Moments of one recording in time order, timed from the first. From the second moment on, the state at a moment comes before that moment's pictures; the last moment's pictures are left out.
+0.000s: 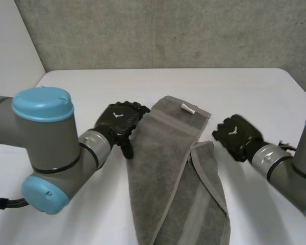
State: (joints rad) left arm 4.14 -2.04 -1.43 3.18 -1.49 3.30; right arm 1.81 -1.20 1.75 -0.19 1.20 2.26; left_hand 0.17 0.16 0.17 0.17 0.03; right_hand 0.98 1.17 1.18 1.19 0.98
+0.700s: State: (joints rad) left arm 4.03 -2.33 -1.34 3.29 -1.19 3.82; right arm 1.74 -1.25 1.76 -0.18 1.26 2.47; left_hand 0.84 0.84 0.83 0.83 0.61; right_hand 0.50 0.57 0.54 0.55 0.37
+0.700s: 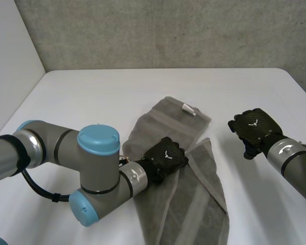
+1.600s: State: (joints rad) left arm 4.07 -2.09 -1.41 3.49 -1.63 3.61; right arm 1.80 -1.28 1.62 0.21 1.11 3.44; left_hand 1.18 1.22 1.21 1.22 1.02; right_hand 0.31 0.35 0.32 0.32 0.14
